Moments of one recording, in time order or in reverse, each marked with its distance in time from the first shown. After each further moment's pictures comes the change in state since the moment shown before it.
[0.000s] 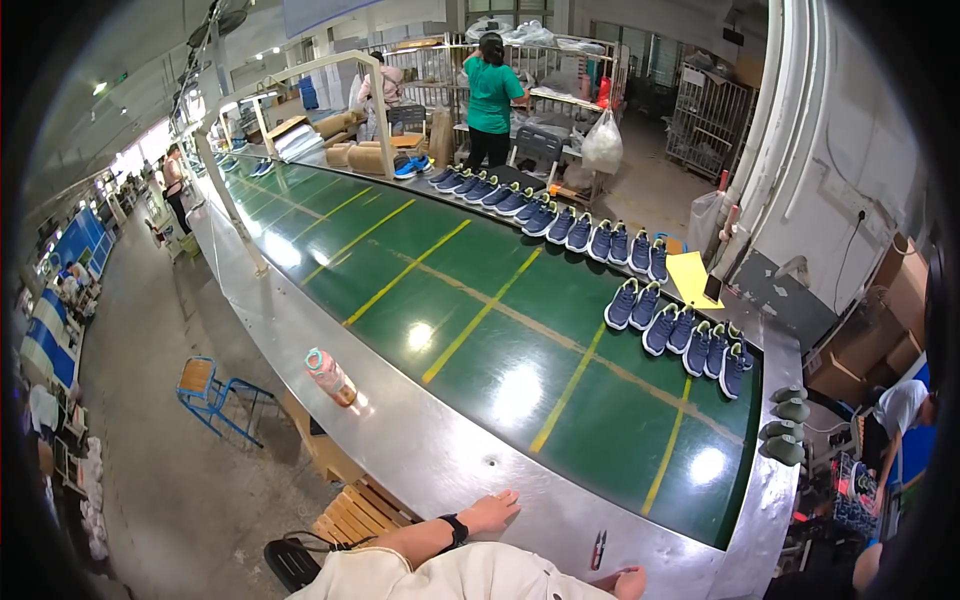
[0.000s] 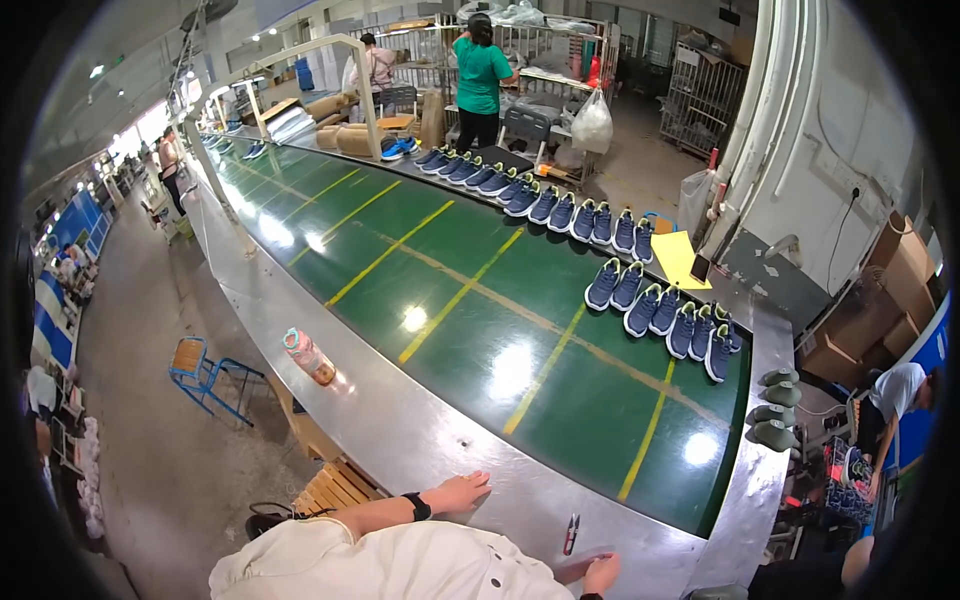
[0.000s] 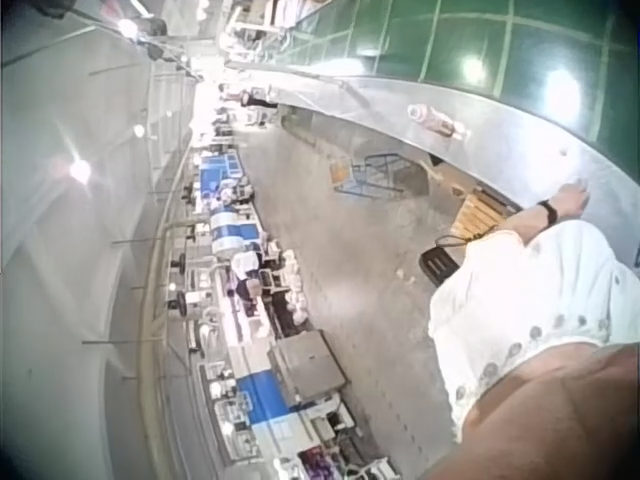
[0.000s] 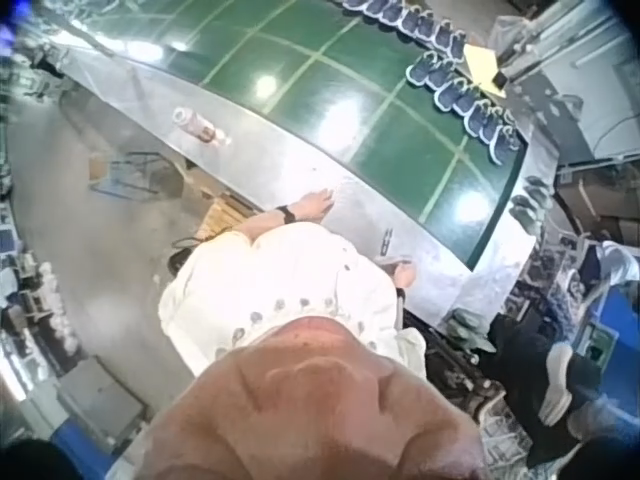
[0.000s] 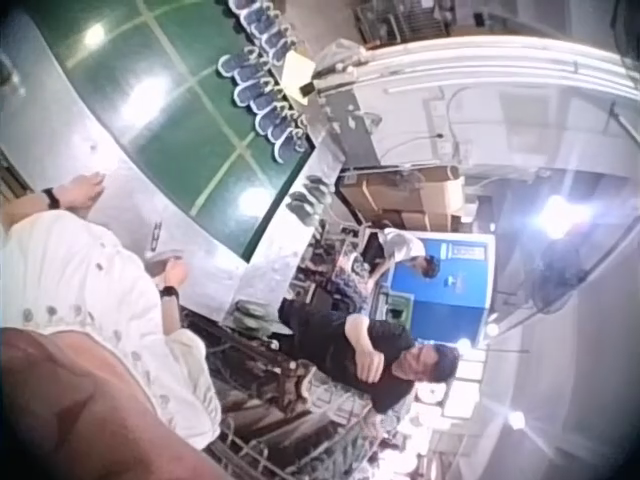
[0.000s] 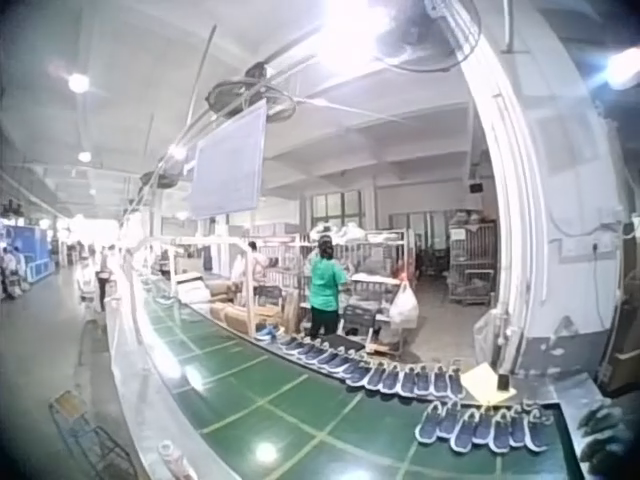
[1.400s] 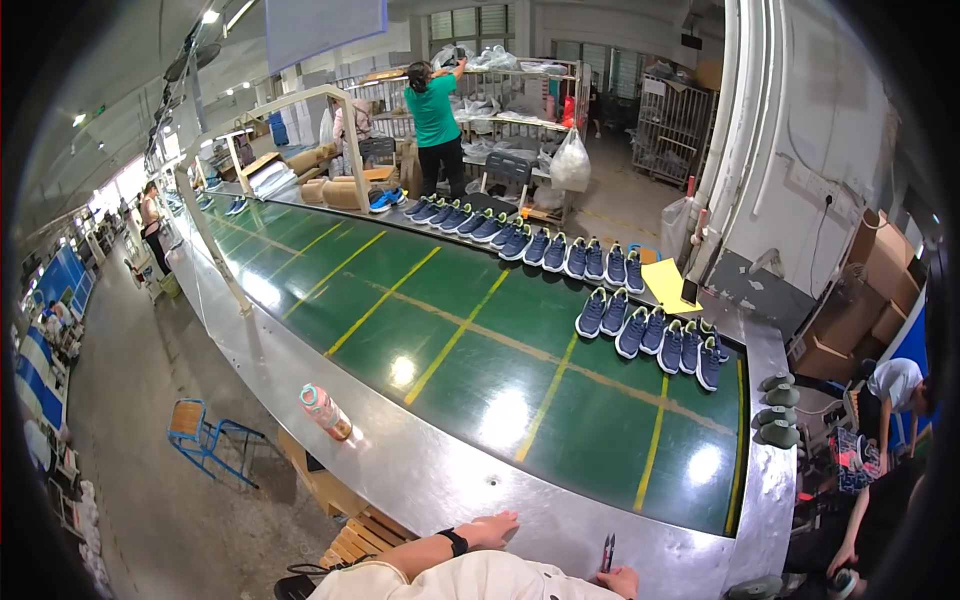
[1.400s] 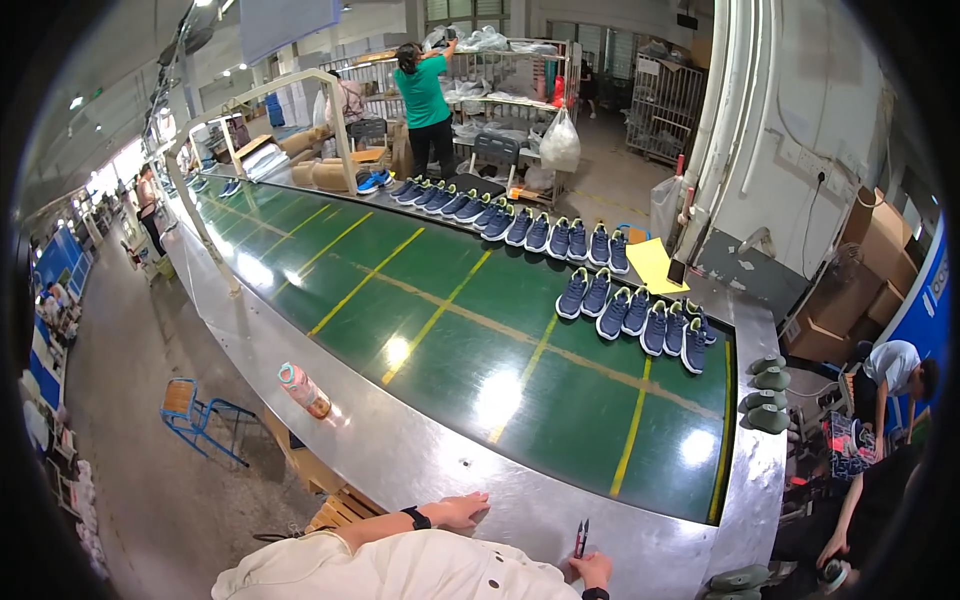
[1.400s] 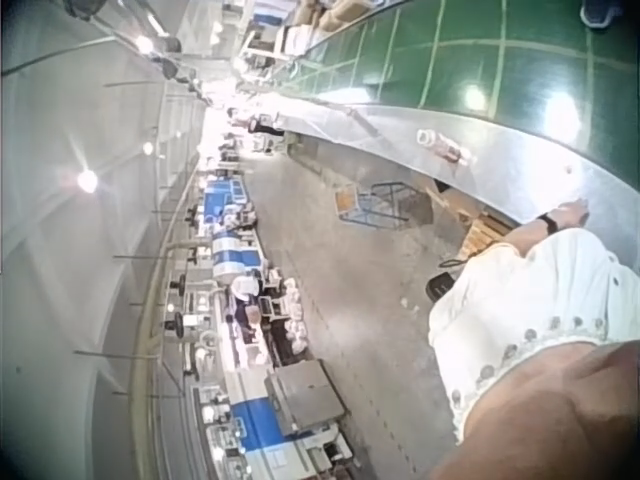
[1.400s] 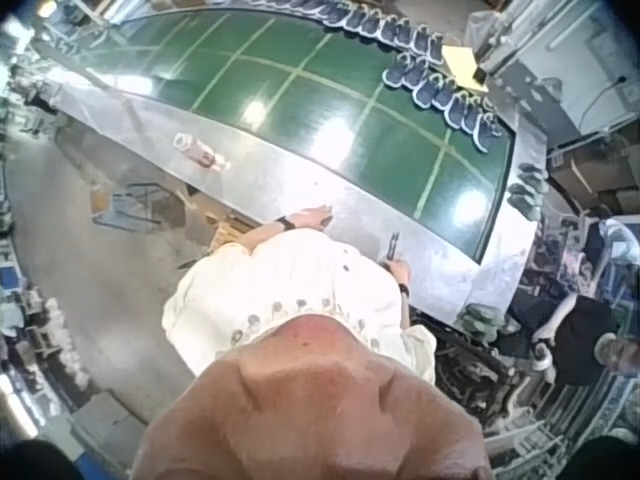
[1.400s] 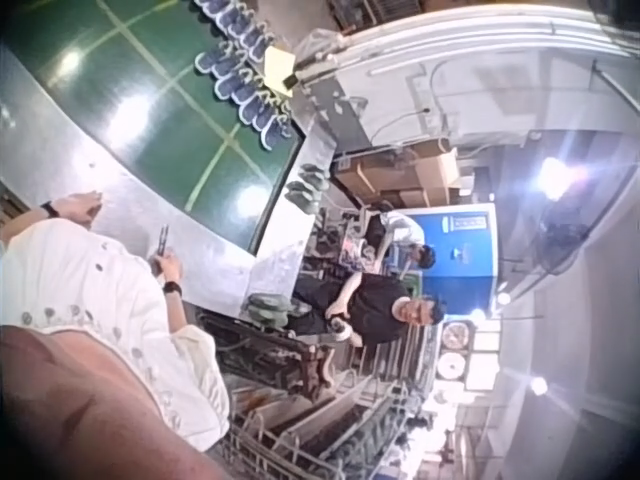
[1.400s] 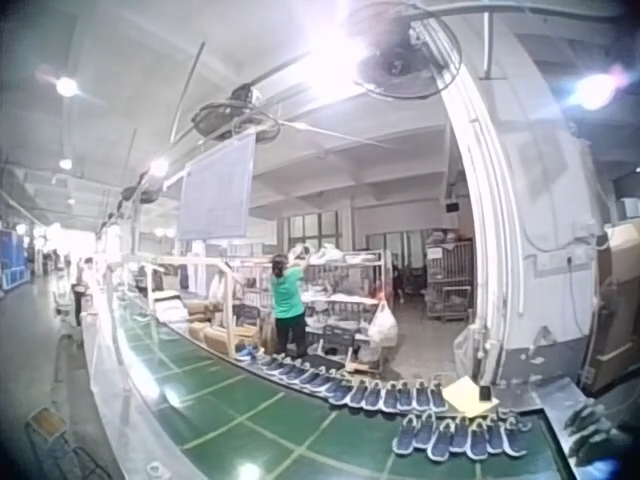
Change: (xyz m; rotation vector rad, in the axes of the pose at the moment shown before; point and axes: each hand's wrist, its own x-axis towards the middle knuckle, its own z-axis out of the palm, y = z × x) left_hand 0.001 -0.016 0.007 -0.256 -0.248 0.016; right_hand -0.010 -0.047 0.009 -0.065 -0.375 0.031
